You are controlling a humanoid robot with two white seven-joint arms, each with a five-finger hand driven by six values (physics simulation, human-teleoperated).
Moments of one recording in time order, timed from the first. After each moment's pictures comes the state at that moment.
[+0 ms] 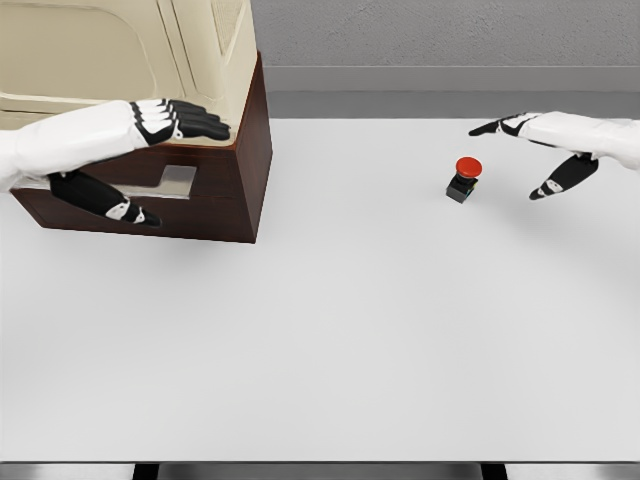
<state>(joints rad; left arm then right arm) -1.00 1.20 -1.09 -1.76 0.28 -0.61 -0.22 -0.85 -0.82 0.72 -1.08 0.05 -0.61 0.61</state>
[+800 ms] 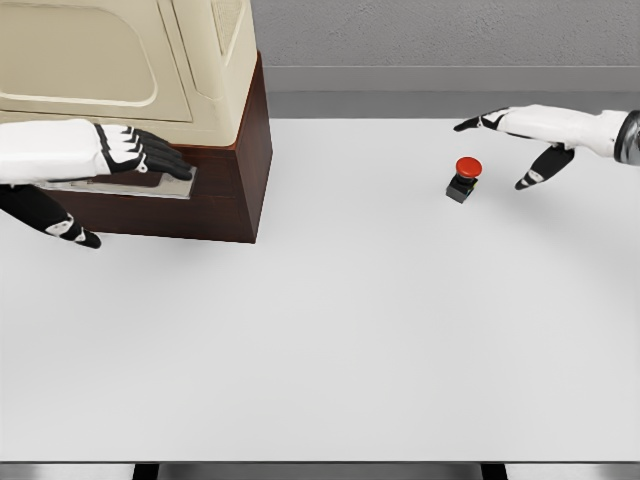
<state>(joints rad) -1.11 1.27 -1.09 -1.77 0.34 -0.61 -0.55 -0.93 -0.71 0.75 -0.95 0.17 -0.61 0.61</state>
